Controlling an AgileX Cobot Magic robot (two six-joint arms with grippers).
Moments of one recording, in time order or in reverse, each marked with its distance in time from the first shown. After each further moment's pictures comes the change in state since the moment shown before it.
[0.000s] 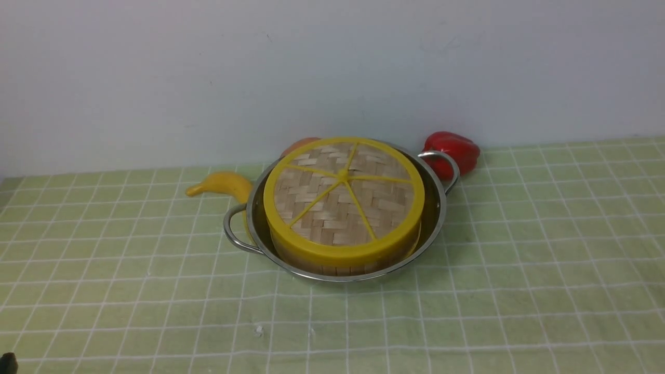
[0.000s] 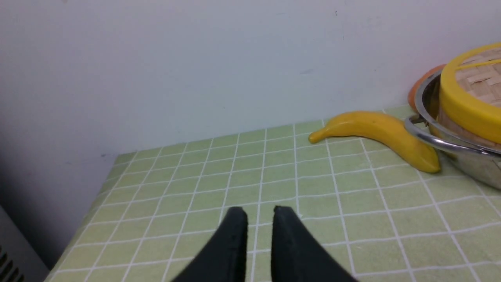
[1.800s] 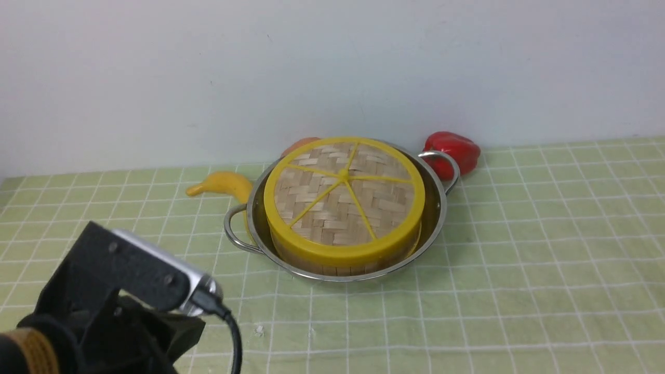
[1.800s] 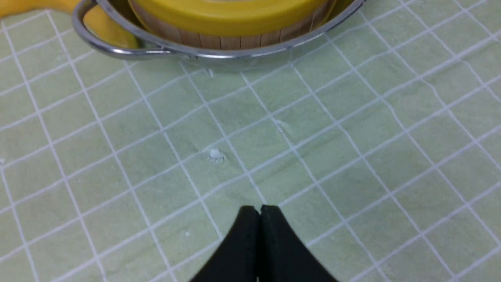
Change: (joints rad) right arm 0.000 -0.001 -0.002 -0.081 0.014 0.000; left arm -0.591 0.824 -0.564 -0.161 0.397 -0.030
